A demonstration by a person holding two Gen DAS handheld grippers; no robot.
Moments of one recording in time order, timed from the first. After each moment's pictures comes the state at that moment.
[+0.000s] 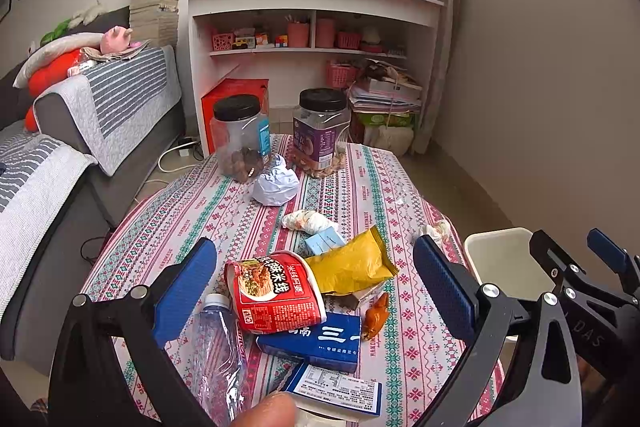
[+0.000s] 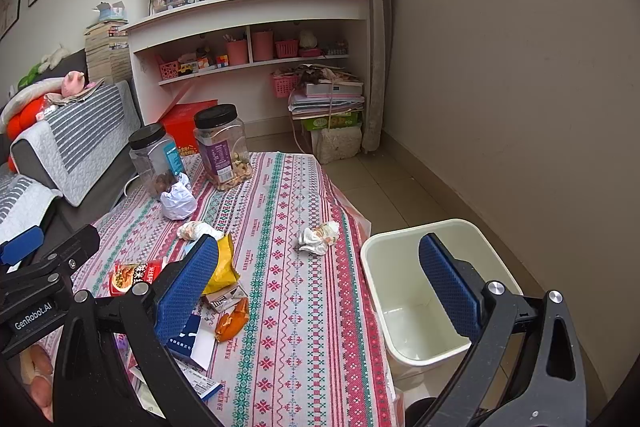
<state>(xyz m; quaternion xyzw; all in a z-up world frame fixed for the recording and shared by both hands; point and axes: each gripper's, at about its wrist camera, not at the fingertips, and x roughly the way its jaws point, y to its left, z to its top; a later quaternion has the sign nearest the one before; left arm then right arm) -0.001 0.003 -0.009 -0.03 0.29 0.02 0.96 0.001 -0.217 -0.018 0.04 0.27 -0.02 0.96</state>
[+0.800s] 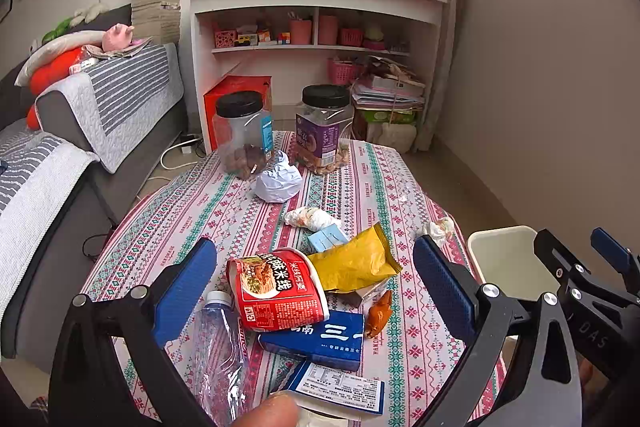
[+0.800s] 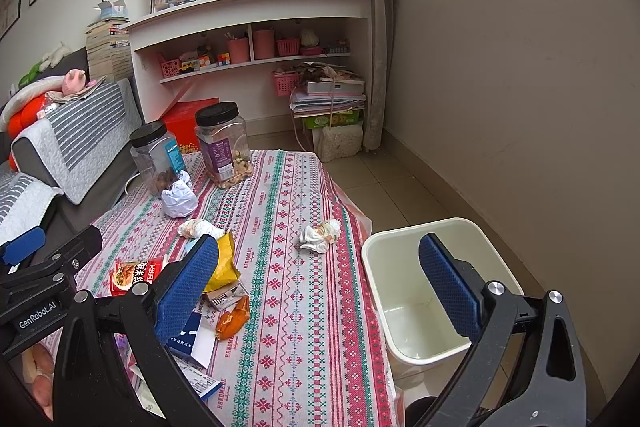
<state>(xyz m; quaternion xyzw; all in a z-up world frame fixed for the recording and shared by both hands) 0.000 0.005 -0.012 -0.03 0.29 0.02 0.96 0.001 -0.216 -0.019 0.03 0.27 -0.02 0.96</state>
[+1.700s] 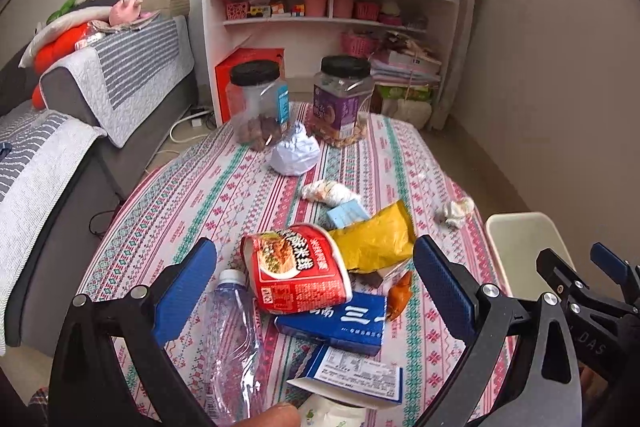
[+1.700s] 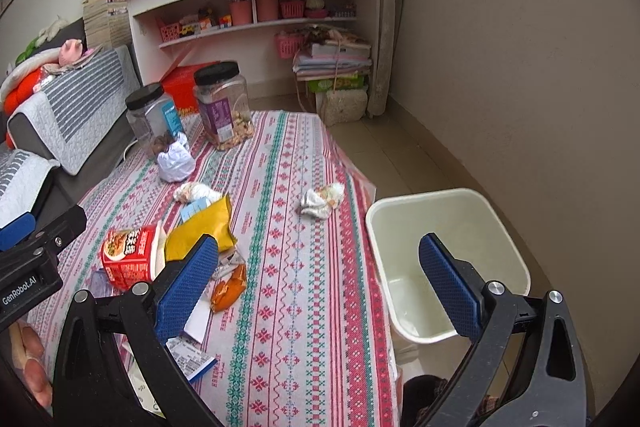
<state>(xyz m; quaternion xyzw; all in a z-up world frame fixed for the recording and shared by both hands) 0.018 0.022 -0.028 -0.03 0.36 0.05 0.93 0.022 -0.214 -0.048 0.03 0.37 0.00 0.93</state>
